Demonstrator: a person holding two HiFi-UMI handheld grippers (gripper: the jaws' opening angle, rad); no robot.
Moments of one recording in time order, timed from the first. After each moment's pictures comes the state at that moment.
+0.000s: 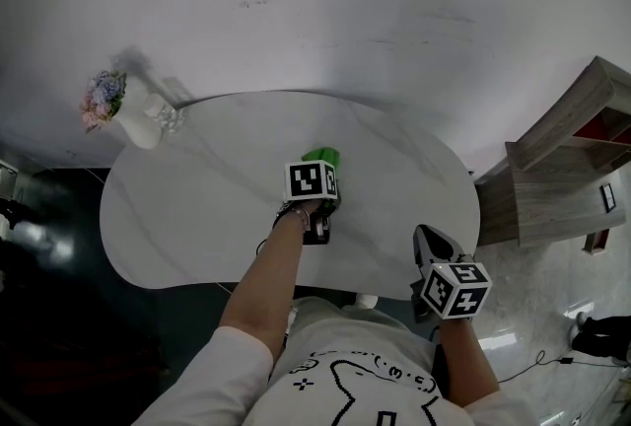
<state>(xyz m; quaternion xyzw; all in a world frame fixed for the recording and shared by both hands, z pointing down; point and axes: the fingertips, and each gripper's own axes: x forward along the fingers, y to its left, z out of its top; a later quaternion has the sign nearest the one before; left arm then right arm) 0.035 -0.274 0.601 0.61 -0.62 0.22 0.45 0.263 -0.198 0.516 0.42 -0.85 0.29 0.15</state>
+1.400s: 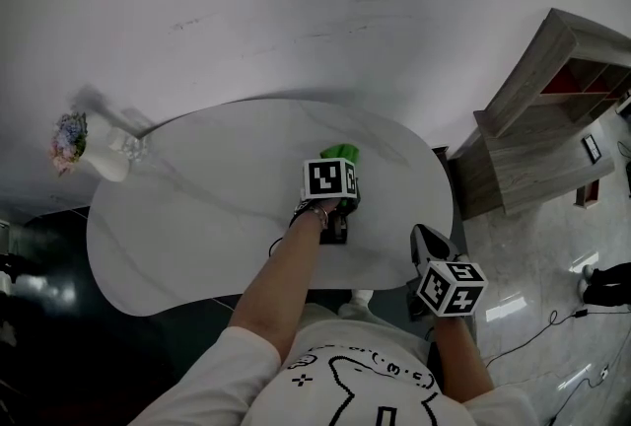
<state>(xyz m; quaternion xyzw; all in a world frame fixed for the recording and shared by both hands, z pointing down) 0.170 -0.301 0.602 0.68 -0.54 0.26 0.42 0.334 -0.183 0.536 0.50 -0.79 0.33 0.11</state>
